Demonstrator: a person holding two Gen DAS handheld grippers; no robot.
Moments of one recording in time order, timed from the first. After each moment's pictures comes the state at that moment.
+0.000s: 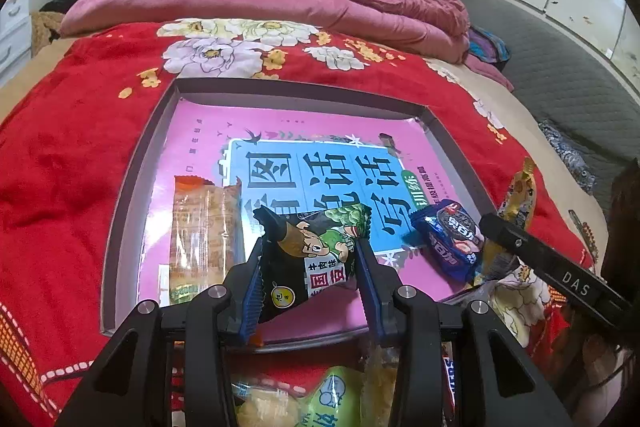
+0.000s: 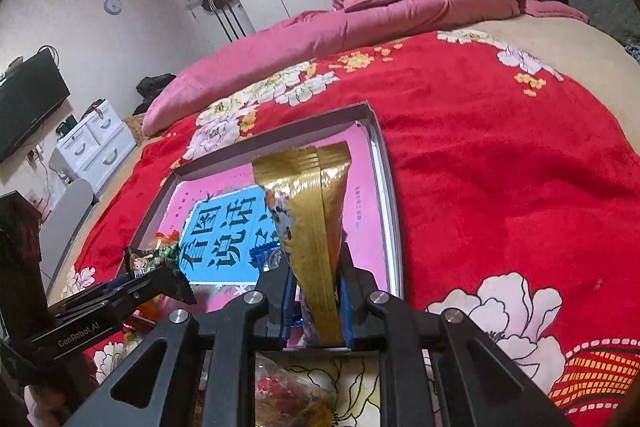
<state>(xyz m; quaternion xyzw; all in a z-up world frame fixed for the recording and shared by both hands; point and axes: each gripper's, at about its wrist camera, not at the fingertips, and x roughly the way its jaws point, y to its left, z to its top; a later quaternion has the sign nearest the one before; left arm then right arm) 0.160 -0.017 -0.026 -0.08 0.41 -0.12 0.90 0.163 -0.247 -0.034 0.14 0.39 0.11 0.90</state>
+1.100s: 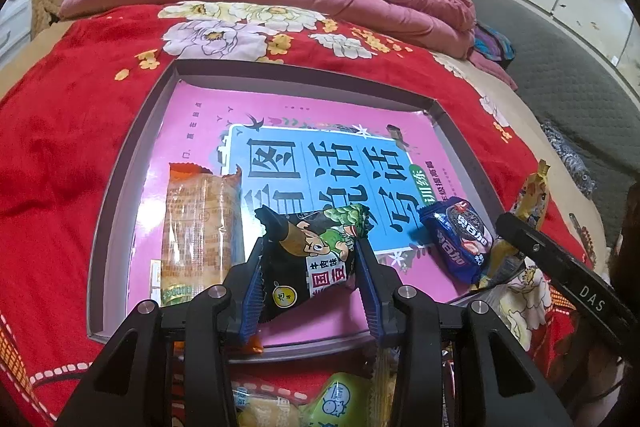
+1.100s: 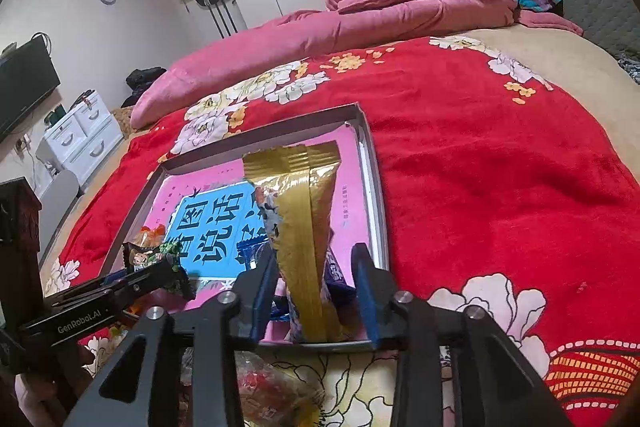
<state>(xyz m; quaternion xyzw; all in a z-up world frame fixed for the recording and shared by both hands) 0.168 -0.018 -0.036 -0.10 0.43 -0.12 0.89 0.154 -0.244 -0.027 0.12 0.38 0.08 0.91</state>
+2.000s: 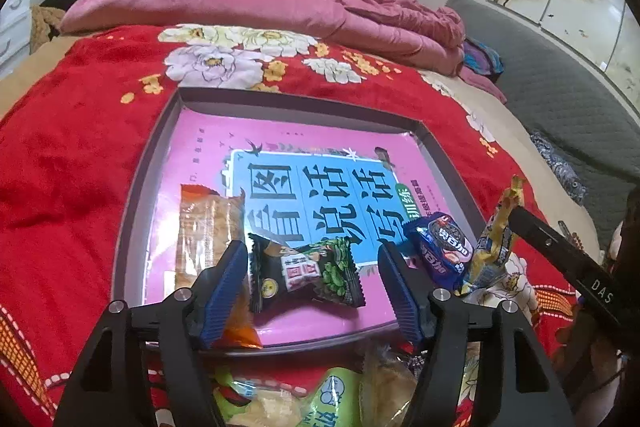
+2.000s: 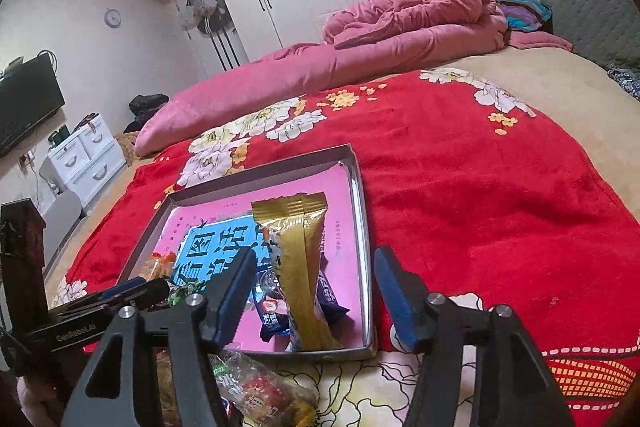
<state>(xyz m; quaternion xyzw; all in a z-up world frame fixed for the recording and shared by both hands) 0.157 -0.008 -0.017 -0.10 0.40 -0.13 0.90 0.141 -0.255 -0.005 0.12 0.33 0.08 0.93</state>
